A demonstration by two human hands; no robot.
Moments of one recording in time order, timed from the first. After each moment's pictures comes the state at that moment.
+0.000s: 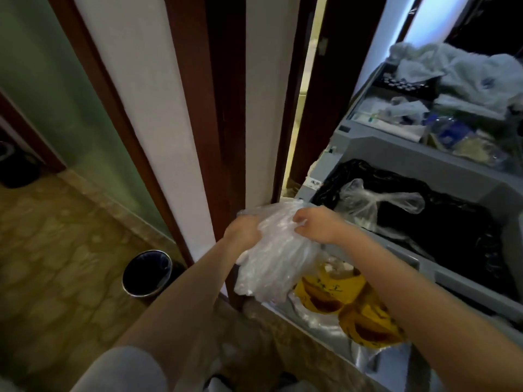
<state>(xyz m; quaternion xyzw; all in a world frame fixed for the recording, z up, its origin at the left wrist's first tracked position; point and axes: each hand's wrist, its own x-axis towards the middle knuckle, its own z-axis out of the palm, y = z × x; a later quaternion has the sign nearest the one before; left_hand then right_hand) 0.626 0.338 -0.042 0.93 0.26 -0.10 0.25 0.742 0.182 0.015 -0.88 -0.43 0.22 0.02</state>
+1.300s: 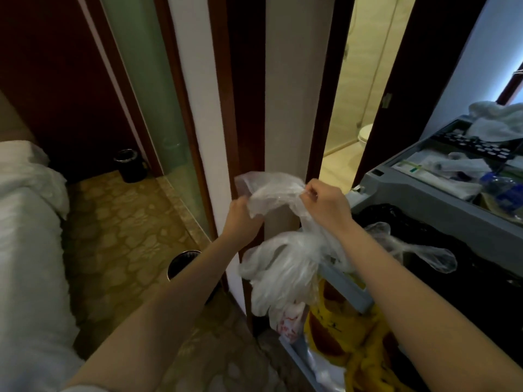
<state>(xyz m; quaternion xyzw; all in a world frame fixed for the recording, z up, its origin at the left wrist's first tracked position) 0.586 0.270 0.054 0.79 0.43 0.26 0.35 0.767 0.180 0.066 -0.76 -0.53 -0.02 0.38</state>
